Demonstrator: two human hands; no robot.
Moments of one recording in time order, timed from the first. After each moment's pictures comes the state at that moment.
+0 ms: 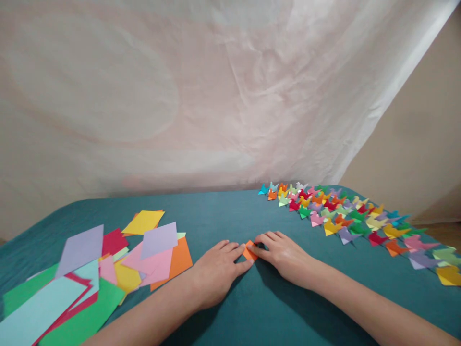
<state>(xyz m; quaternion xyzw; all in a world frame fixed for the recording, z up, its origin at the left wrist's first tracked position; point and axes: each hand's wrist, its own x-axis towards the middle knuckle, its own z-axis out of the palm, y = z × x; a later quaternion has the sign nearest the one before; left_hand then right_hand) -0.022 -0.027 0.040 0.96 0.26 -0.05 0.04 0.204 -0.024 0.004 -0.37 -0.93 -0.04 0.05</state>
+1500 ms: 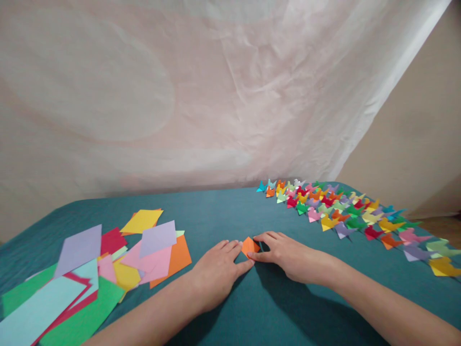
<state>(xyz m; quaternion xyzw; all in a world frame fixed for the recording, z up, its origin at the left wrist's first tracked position) -0.014 -0.036 0.046 0.95 0.28 -0.09 0.02 0.213 -0.038 0.030 -0.35 -0.94 0.06 0.00</state>
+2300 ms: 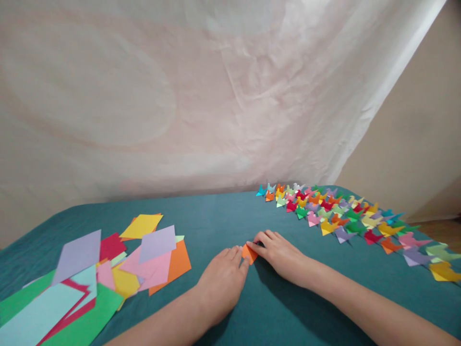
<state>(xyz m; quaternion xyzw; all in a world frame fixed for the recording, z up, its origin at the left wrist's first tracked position) 0.001 -0.043 0.027 0.94 0.34 -0.05 0.00 0.201 -0.022 -0.002 -0.40 -0.91 -0.06 0.05</state>
